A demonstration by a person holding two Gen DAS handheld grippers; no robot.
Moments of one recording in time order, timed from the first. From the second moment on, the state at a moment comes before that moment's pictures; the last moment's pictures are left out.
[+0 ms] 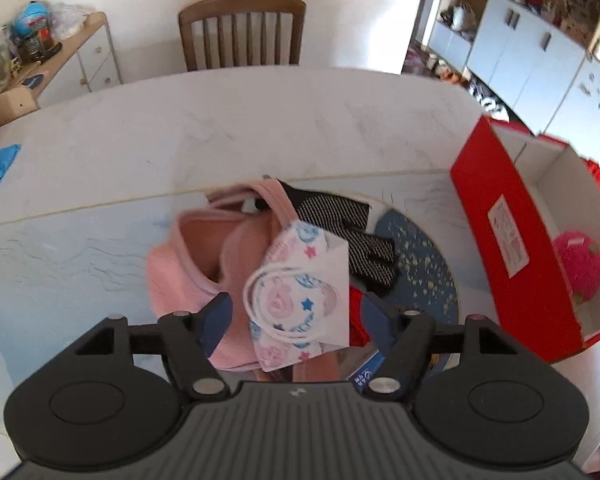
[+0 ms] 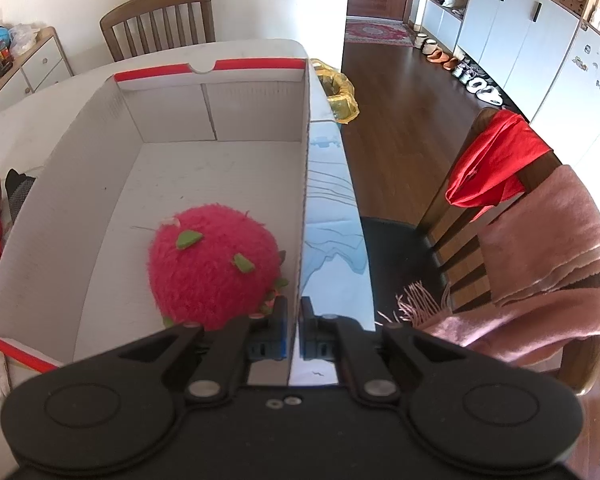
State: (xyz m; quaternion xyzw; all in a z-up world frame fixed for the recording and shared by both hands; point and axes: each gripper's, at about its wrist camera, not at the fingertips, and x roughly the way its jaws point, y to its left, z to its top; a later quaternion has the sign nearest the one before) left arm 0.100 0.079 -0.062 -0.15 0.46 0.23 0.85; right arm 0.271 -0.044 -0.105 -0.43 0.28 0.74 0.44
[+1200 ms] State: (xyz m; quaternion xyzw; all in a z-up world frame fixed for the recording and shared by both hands) left arm 0.100 0.081 -0.055 -0.17 0.43 0.25 0.85; right arm 0.273 -0.043 -0.108 -0.43 0.28 0.75 0.42
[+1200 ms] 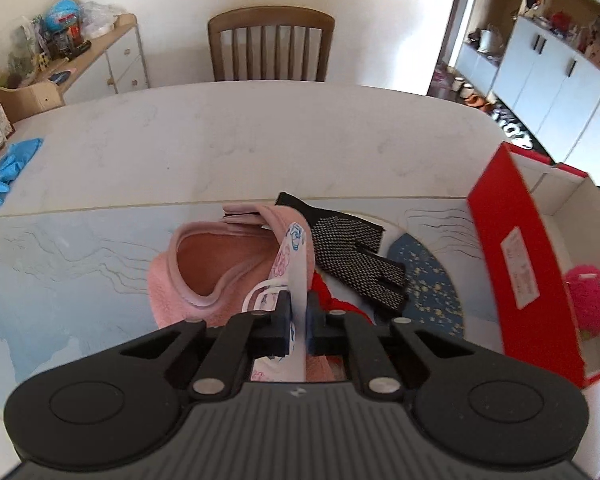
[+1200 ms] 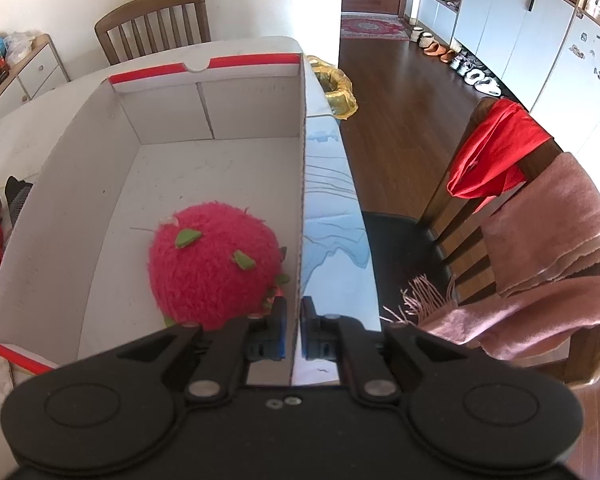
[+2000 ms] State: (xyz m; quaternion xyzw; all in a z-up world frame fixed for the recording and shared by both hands) left arm 0.092 0.069 -0.074 -0.18 0.45 0.24 0.84; right arm 0.271 -0.045 -0.110 -0.43 0.28 0.76 0.40
